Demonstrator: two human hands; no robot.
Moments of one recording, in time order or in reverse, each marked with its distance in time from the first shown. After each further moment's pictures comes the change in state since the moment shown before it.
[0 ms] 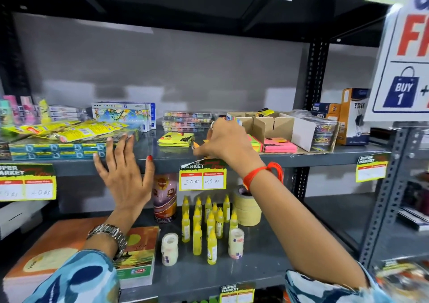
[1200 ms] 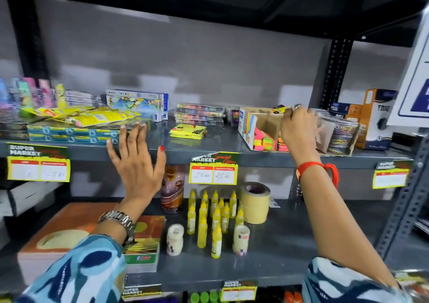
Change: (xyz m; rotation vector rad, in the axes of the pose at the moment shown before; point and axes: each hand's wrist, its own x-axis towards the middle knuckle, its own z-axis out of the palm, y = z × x) left_hand 0.000 -0.002 -0.001 0.013 -0.011 0.001; right_hand 0.041 0.104 -0.014 0.081 0.523 0.267
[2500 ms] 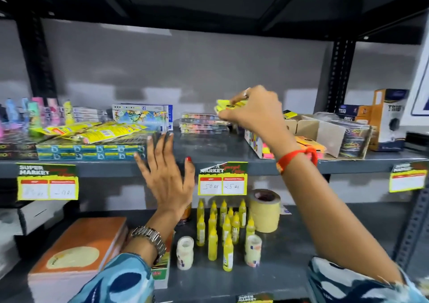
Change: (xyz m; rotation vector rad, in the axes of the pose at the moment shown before) left_hand -0.002 0.047 0.002 -0.199 0.055 -0.021; right_hand -0.028 -0.101 -0.018 0.204 -0.260 -0.230
